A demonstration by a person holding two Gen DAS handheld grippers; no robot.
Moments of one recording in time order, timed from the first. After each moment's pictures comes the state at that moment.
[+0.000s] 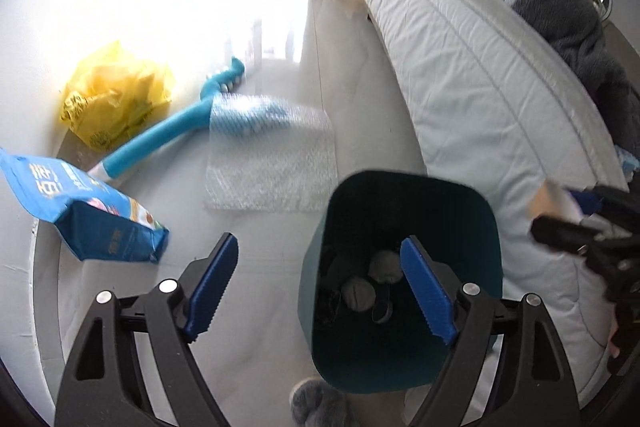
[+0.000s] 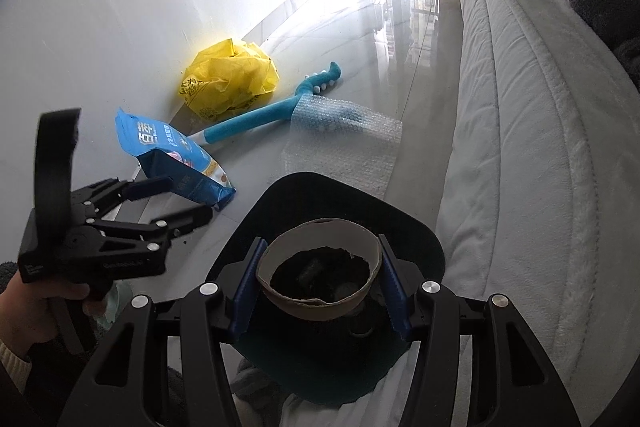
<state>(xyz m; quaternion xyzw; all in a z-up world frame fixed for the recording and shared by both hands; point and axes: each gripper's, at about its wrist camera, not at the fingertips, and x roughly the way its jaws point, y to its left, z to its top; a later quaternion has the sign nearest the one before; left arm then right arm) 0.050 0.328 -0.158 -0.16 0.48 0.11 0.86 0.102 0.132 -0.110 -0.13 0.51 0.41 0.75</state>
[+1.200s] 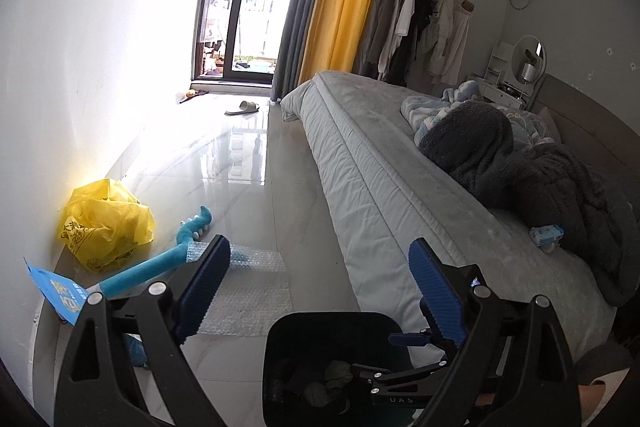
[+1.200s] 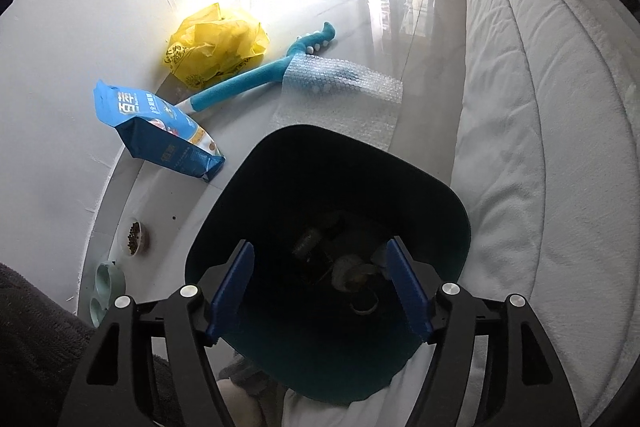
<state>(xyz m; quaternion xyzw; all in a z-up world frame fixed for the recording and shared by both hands) 0.031 0.284 -0.005 -0.12 0.27 0.06 0.95 0.096 0.138 -0.142 -0.14 0.54 0.40 0.73</state>
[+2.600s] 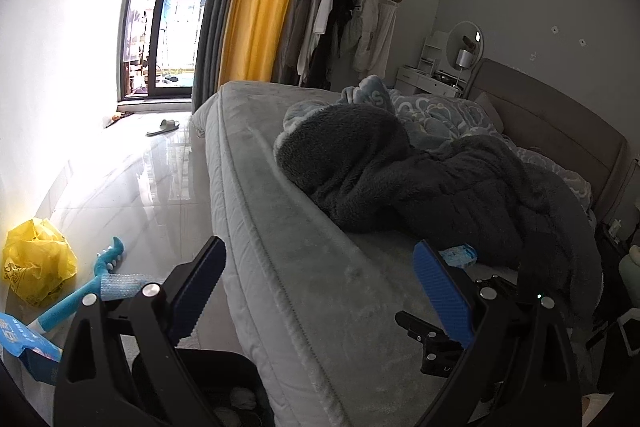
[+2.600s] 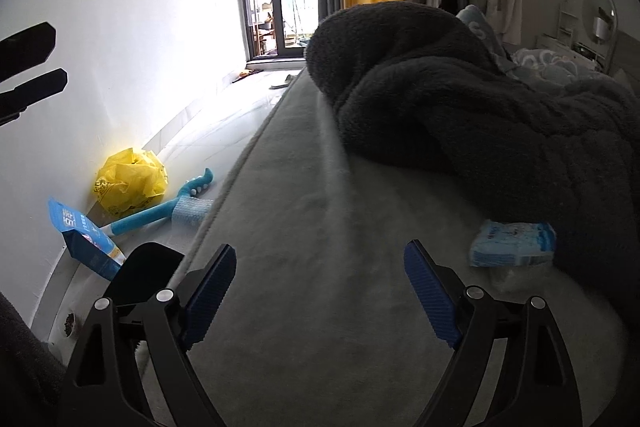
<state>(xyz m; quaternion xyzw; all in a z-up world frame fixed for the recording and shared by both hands) 0.120 0.099 0.036 -0.10 0.26 -0.05 0.96 0.154 -0.116 -0.036 -0.07 0.34 0.27 0.90</state>
